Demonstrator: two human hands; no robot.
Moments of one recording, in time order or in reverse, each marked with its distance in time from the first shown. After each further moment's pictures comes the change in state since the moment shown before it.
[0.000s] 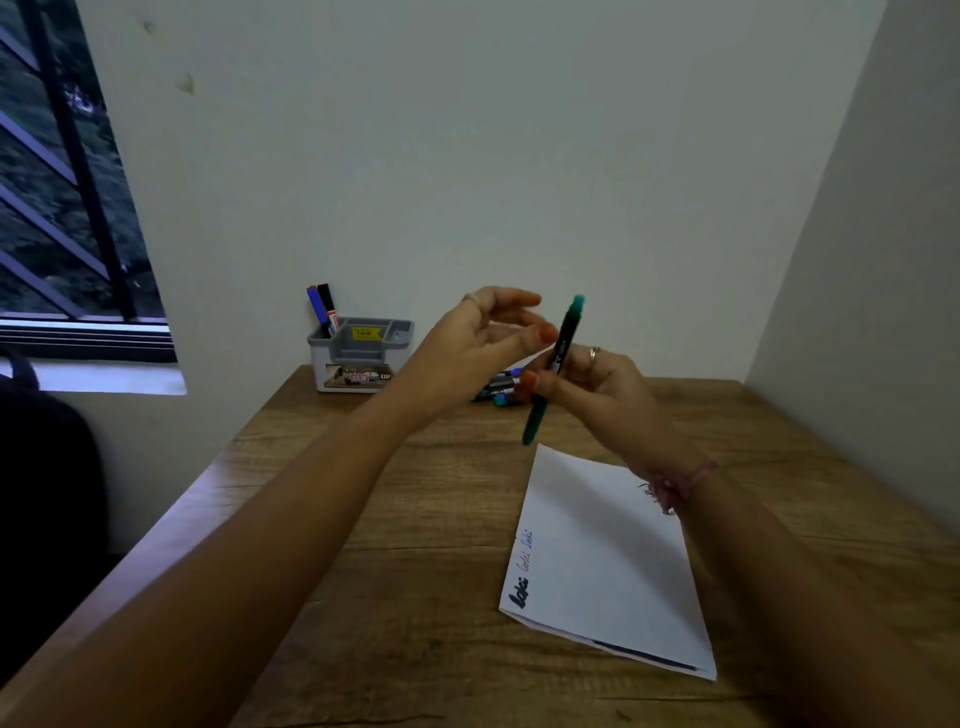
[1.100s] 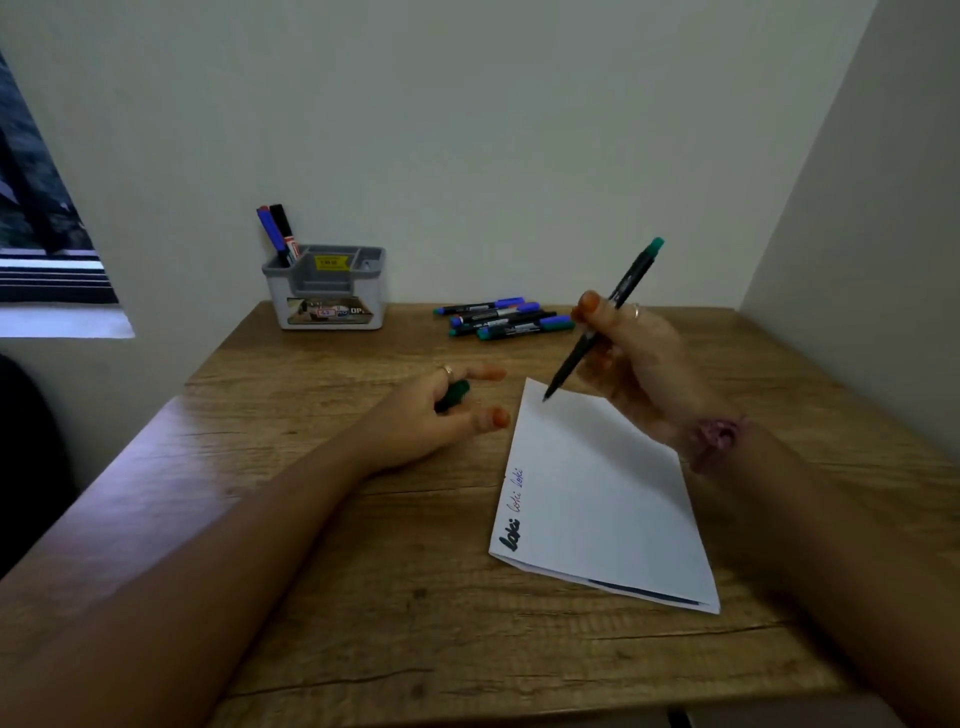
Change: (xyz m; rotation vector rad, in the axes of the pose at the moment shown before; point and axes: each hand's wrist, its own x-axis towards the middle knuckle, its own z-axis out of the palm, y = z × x) left_hand -0.046 -0.096 0.000 0.345 -0.280 -0.236; right_hand -0.021 0.026 -0.018 0.368 0.204 0.327
